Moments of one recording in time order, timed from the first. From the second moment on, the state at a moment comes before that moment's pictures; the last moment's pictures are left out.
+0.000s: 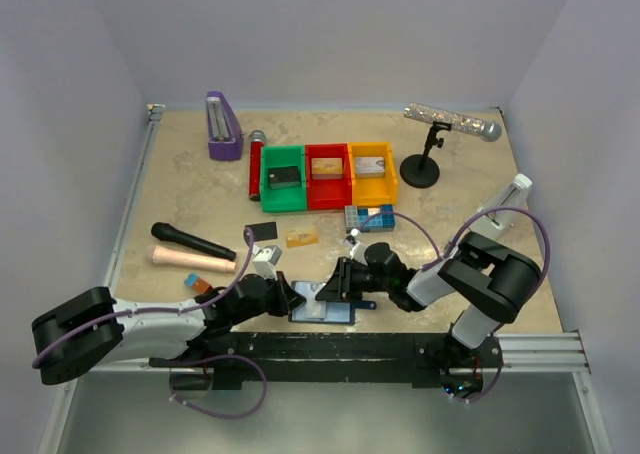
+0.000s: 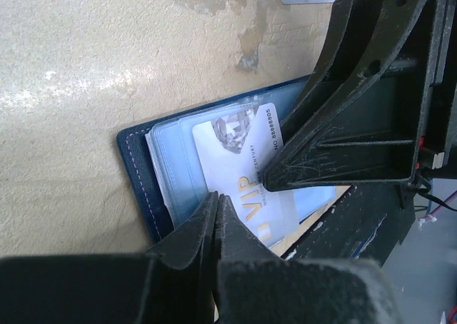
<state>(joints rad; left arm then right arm) -1.06 1.06 0.08 0.44 -0.13 -0.94 0.87 1.65 0.31 0.81 -0.44 1.10</state>
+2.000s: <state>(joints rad) -1.06 0.72 0.19 -0.22 -0.32 -0.92 0.88 1.65 0.41 0.71 -0.52 1.07</state>
